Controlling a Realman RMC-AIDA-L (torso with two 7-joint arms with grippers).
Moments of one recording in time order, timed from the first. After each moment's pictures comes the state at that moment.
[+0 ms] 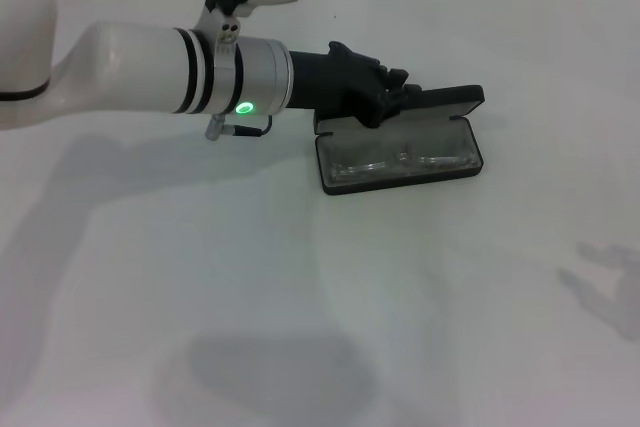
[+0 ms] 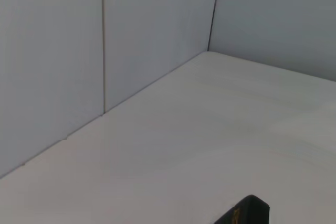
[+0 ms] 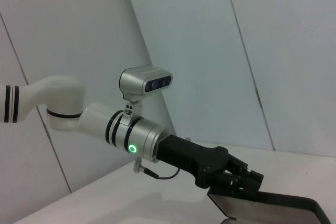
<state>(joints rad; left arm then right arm) -0.82 -2.09 1.40 0.50 1.59 0.90 -1.52 -0.01 2.01 -0.85 -1.08 -1.55 -1.77 1.52</state>
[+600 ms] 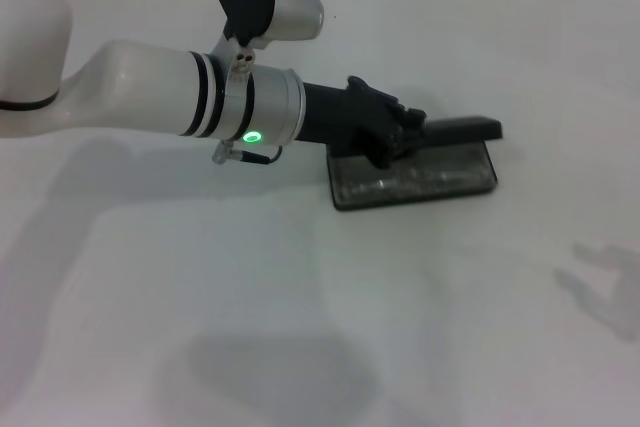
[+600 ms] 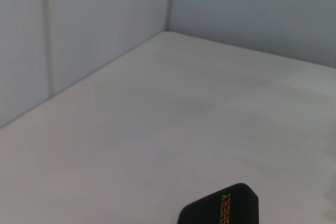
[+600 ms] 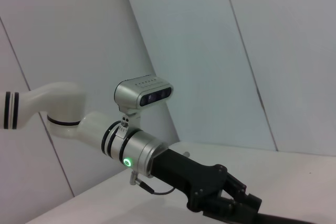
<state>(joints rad) -0.82 -2.09 1.47 0.50 1.59 0.97 -1.51 0.00 2.01 -0.86 -1.05 -1.55 -1.77 1.51</state>
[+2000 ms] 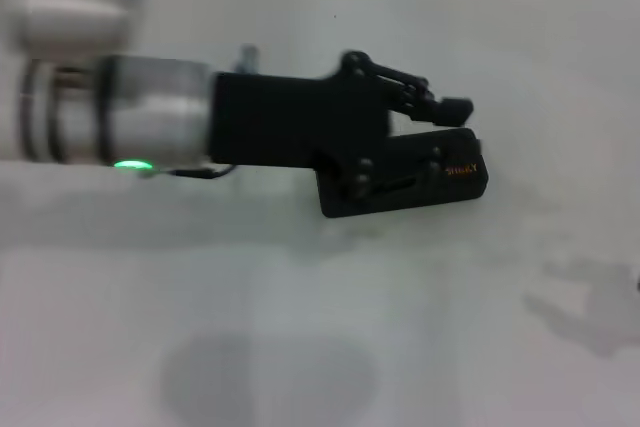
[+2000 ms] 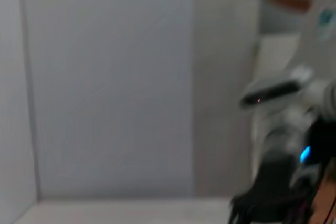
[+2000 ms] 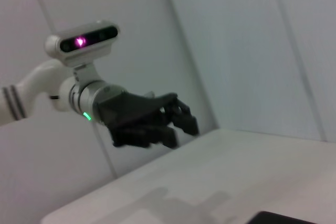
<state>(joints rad) -0.40 -2.08 1.40 1.19 1.49 1.48 -1.50 0.05 2.00 -0.86 -1.05 -1.61 -1.87 1.51</state>
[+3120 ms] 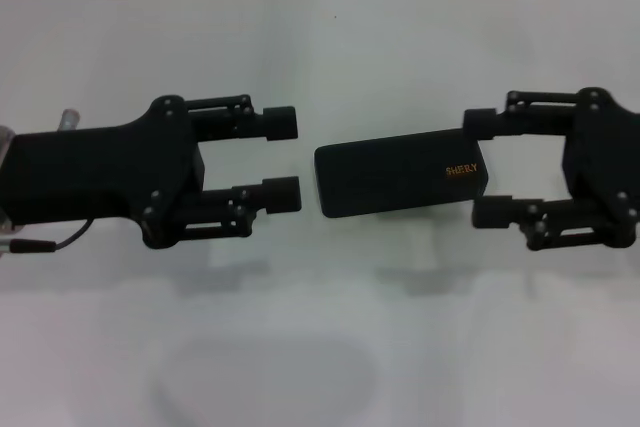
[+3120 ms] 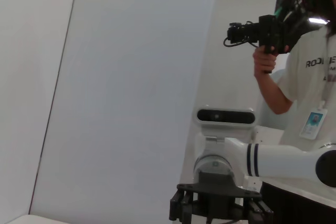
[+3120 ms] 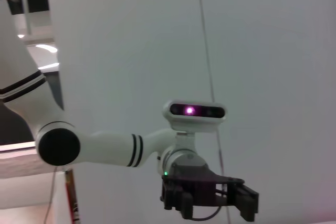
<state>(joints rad) -0.35 -2.00 1.09 0.85 1.41 1.89 -1.44 0.41 2.02 -1.10 -1.01 -1.48 -1.85 1.47</state>
